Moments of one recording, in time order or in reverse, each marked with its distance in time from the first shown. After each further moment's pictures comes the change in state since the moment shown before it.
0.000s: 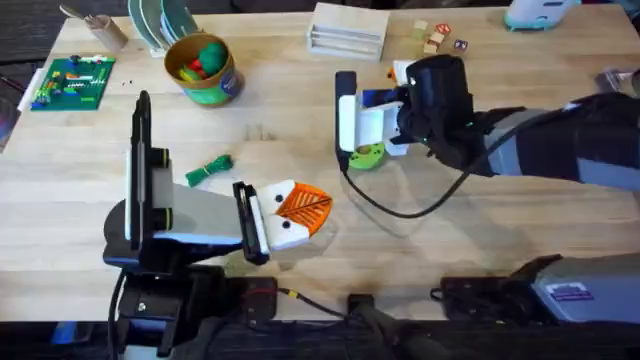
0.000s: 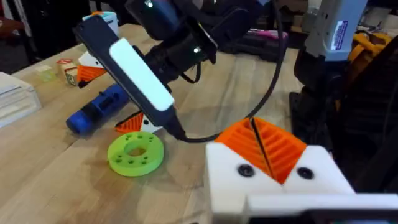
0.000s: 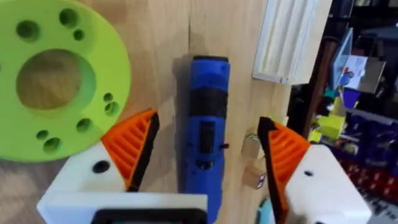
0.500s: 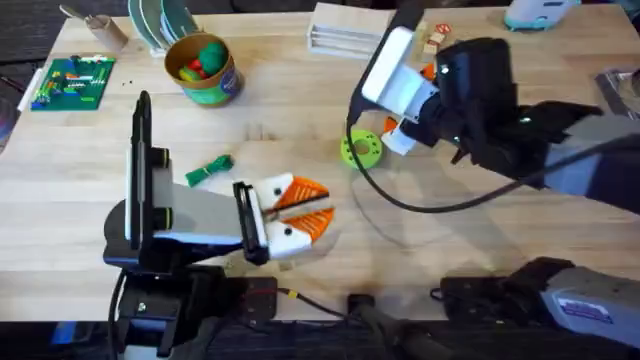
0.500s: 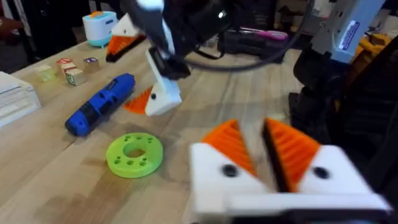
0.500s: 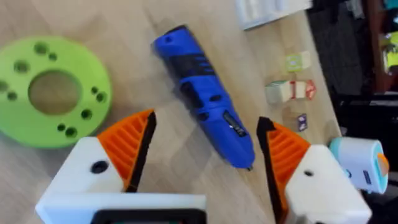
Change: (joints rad) left arm 0.000 0.000 0.000 -0.001 0.000 -0.003; right arm -0.006 -0.259 0.009 -0.274 0.009 0.509
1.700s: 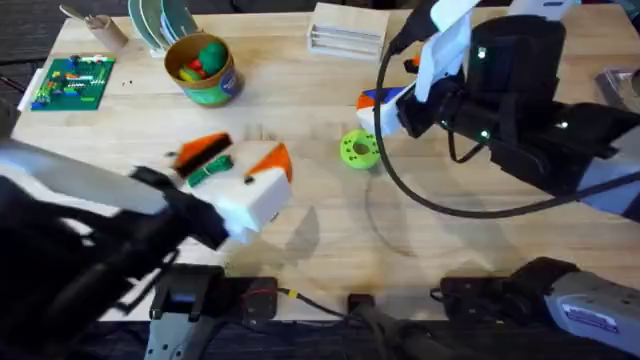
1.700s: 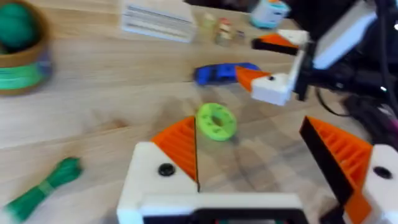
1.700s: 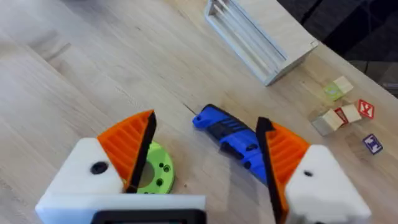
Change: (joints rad) left arm 0.000 0.183 0.635 -0.736 -0.733 -0.260; right arm 0.000 -0.128 0.000 0.077 -0.268 0.463
